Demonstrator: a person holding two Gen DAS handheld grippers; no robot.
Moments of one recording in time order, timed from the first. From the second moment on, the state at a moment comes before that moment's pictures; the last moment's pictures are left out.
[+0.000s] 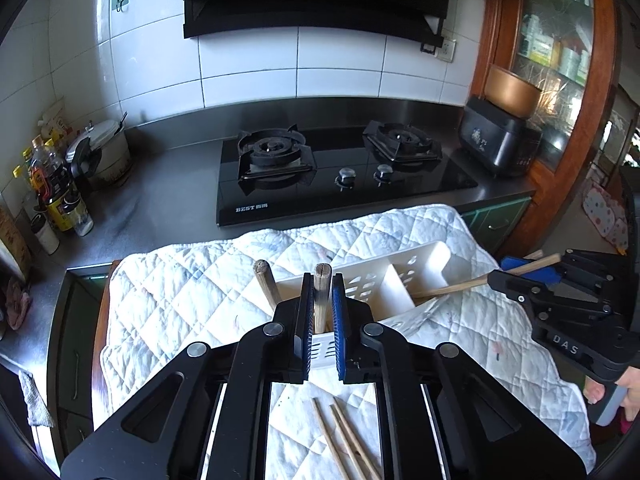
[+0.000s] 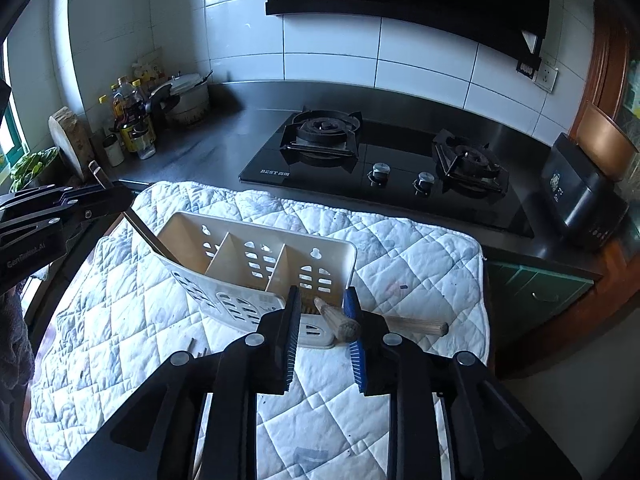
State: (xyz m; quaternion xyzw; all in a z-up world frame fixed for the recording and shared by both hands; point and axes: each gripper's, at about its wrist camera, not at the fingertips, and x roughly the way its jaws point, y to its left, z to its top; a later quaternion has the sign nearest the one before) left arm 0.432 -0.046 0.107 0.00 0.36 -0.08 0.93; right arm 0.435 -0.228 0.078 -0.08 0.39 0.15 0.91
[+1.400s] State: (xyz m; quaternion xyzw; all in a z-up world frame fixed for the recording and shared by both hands) left arm 0.189 0.035 -0.009 -0.13 0.36 -0.03 0.92; right arm 0.235 -0.192 -0.096 0.06 0.45 0.18 0.88
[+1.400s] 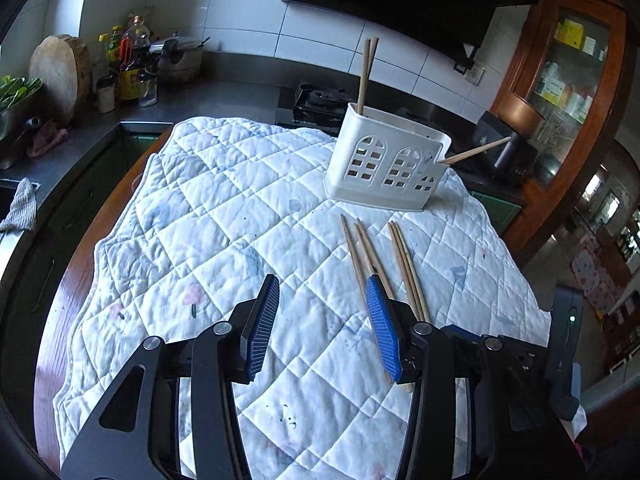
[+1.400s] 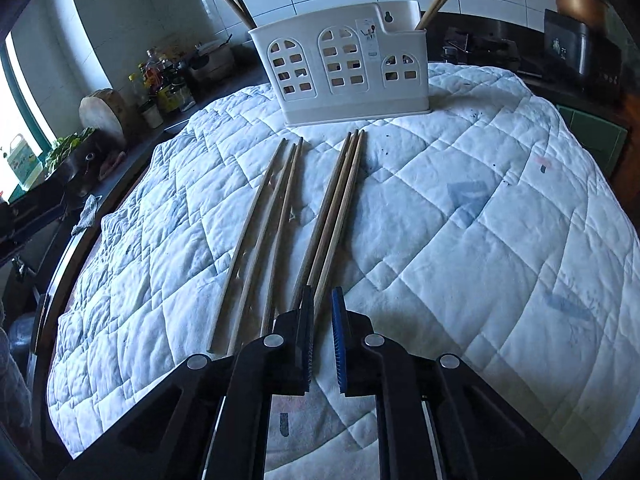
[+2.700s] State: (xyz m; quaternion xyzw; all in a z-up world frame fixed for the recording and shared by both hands) left arm 0.184 0.030 -0.062 -0.17 0.41 -0.04 0.89; right arm 0.244 -0.170 -0.112 0.02 0.44 0.12 0.89
